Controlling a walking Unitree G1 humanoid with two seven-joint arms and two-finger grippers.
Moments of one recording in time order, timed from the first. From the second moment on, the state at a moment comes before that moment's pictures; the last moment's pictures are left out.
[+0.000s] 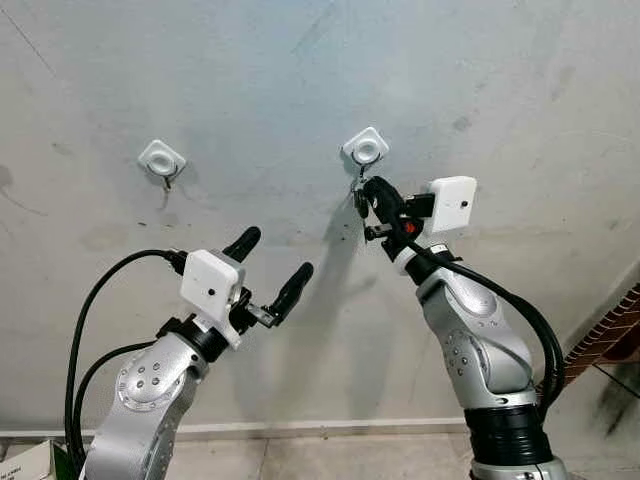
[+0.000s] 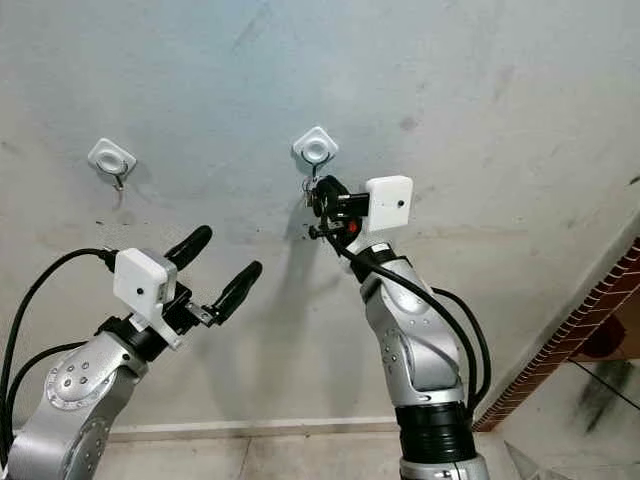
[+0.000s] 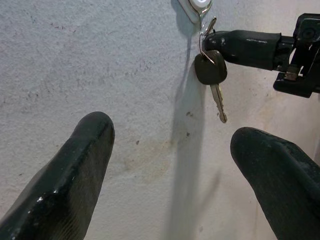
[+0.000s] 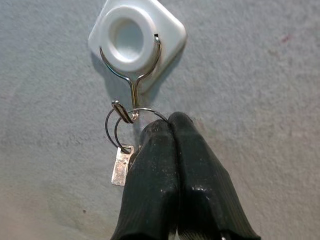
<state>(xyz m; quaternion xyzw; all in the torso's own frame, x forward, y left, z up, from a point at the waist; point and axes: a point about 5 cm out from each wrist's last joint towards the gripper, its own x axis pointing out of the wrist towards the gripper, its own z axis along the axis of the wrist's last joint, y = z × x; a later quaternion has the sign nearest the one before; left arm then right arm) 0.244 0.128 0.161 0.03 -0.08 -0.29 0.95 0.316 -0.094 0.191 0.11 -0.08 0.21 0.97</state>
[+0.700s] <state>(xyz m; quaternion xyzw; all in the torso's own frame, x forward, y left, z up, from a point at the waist) 0.244 0.128 0.161 0.03 -0.08 -0.29 0.95 0.318 -0.094 0.192 0.09 -0.09 0.19 0.97</state>
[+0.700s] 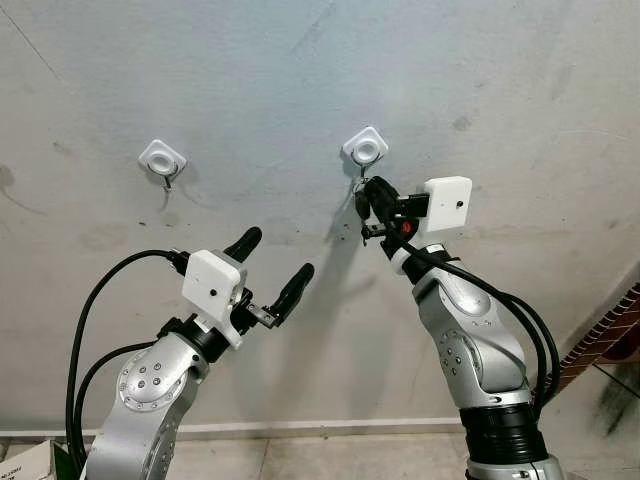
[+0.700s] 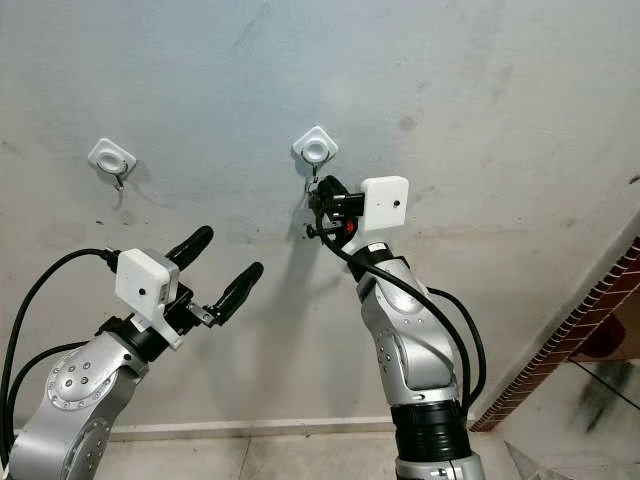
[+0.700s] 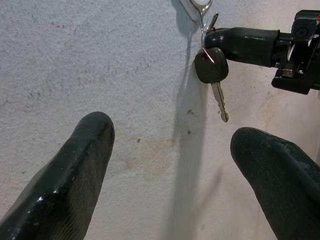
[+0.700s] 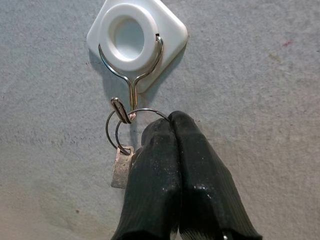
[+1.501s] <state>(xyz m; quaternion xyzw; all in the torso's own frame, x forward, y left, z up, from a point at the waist) 0.246 0.128 0.158 0.04 -0.07 -0.29 0.95 0.317 -0.095 0.194 0.02 -0.10 0.19 0.98</state>
